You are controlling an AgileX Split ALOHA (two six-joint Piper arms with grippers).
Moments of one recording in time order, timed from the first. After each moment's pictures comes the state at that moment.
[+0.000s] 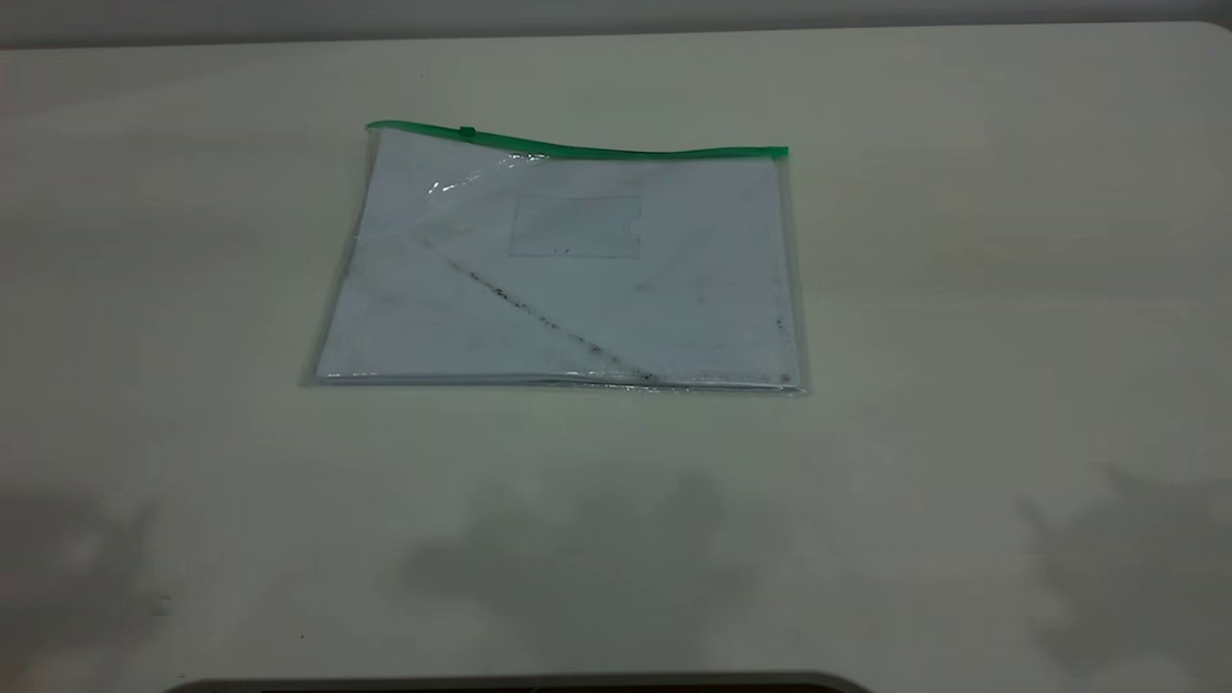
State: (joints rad) left arm 0.00 0.99 -0.73 -0.29 0.64 0.24; right arm 0.04 0.99 -0.56 0.75 0.51 -0.93
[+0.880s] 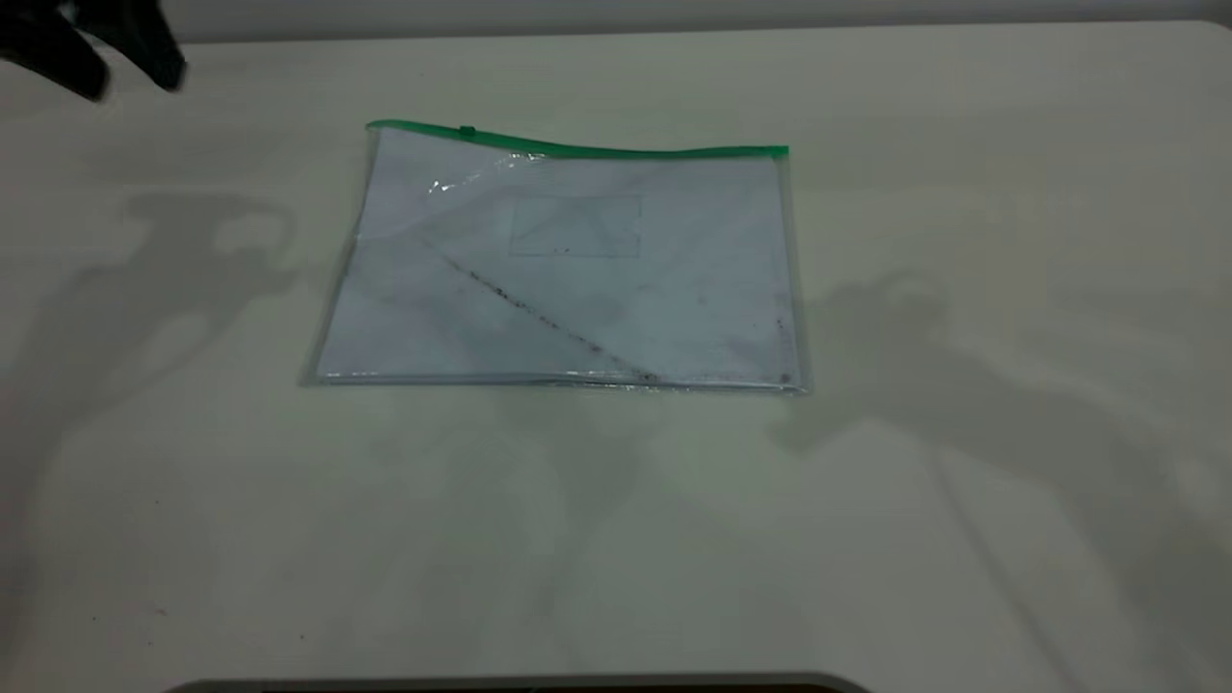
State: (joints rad) left arm 0.00 2.11 -1.38 -0.30 0.54 0.26; right arm 0.28 1.71 -0.93 1.40 0.47 -1.56
